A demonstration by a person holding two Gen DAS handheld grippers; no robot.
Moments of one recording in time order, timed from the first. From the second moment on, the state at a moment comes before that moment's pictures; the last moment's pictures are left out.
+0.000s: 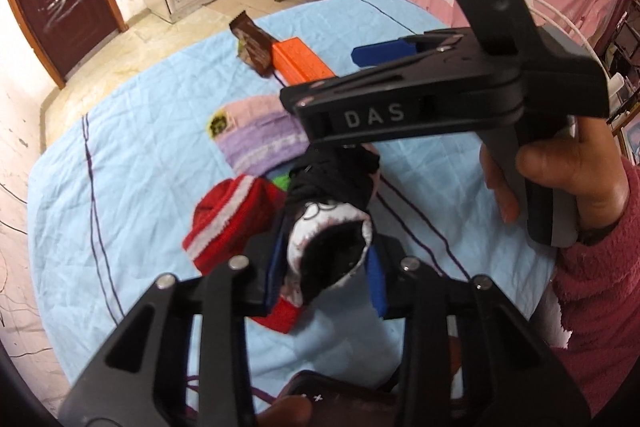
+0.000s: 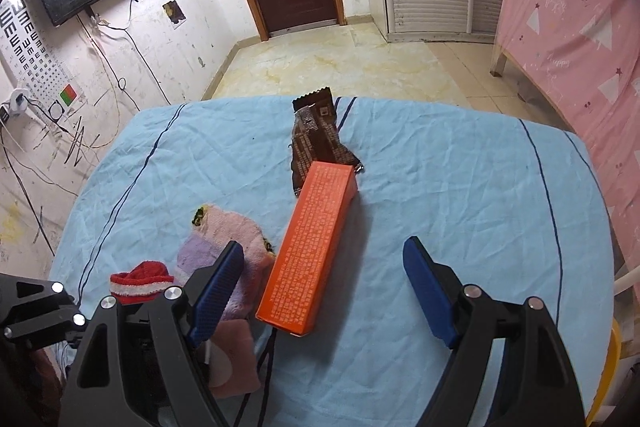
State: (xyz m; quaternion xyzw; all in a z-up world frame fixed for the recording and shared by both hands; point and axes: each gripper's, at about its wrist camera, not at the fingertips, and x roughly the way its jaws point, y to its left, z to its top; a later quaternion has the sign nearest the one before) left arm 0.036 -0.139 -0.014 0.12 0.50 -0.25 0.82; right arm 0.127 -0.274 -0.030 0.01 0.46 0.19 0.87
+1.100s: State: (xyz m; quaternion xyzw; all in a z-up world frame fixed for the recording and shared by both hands) left arm 0.025 -0.132 0.035 0.11 0.46 -0.20 0.85; right arm 0.116 -0.314 -0.006 0.07 0.43 0.19 0.88
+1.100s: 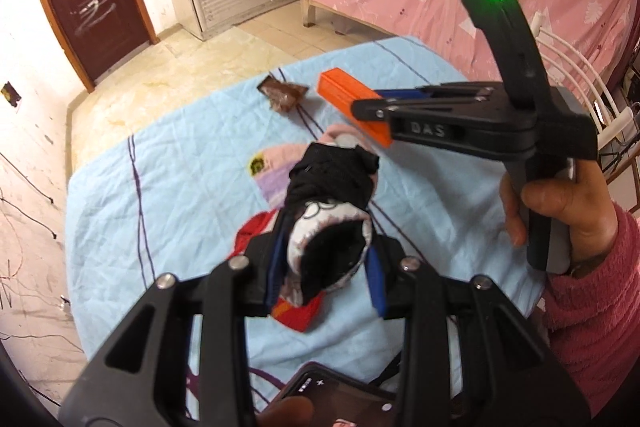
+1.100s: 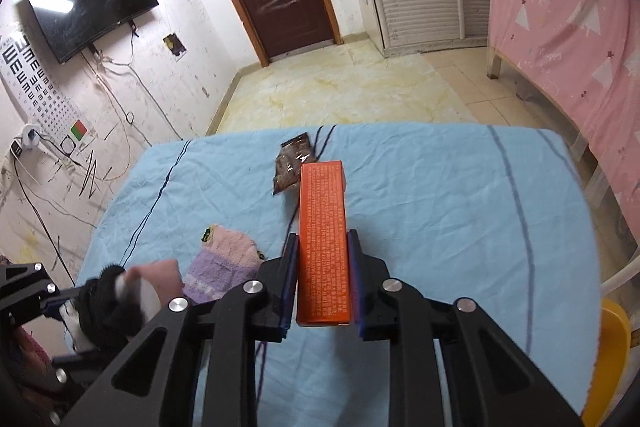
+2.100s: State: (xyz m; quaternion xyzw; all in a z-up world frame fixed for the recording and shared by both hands) left arm 0.011 -0.265 0.062 0.18 0.42 -0.25 0.85; right arm 0.032 -0.496 0.016 0.16 0.35 0.07 0.92
